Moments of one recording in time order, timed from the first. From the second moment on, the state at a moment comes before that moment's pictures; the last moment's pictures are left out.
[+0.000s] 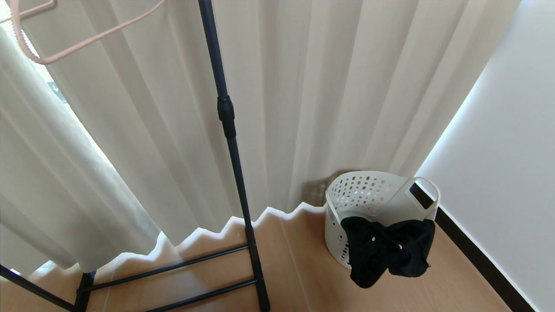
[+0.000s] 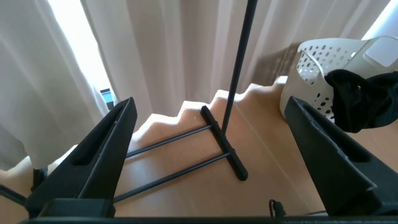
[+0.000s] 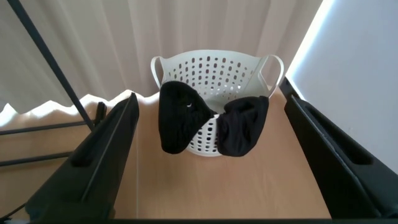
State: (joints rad) left arm -0.01 0.00 -0.01 0.01 -0.13 0.01; right arm 0.00 0.00 -0.01 0.03 0.05 0.00
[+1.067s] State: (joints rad) left arm -0.01 0.00 -0.01 0.01 -0.15 0.00; right arm 0.00 0.00 -0.01 0.03 0.05 0.00
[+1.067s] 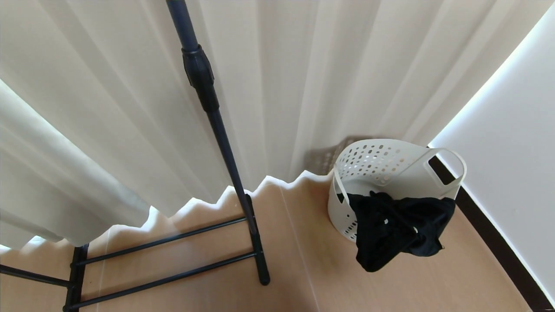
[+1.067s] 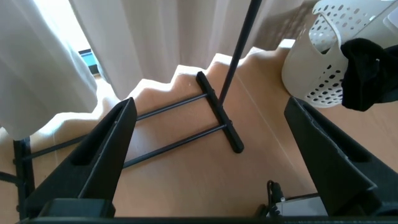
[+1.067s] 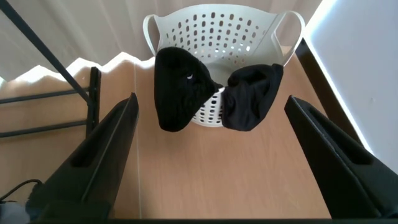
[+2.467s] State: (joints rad) left arm -0.01 0.00 -0.01 0.01 -0.15 0.00; right arm 0.32 1.08 -0.46 0.02 0.05 -0.34
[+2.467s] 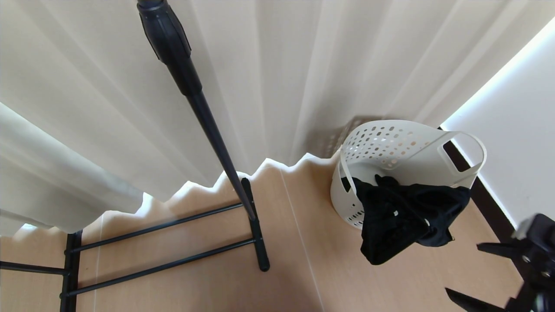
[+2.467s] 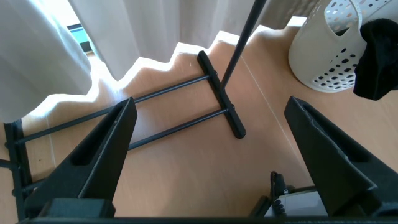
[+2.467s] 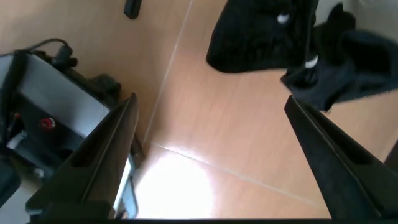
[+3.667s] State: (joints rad) left arm -0.01 0.00 -0.01 0.01 -0.15 0.00; right arm 0.34 2.00 -1.25 0.01 -0.39 -0.94
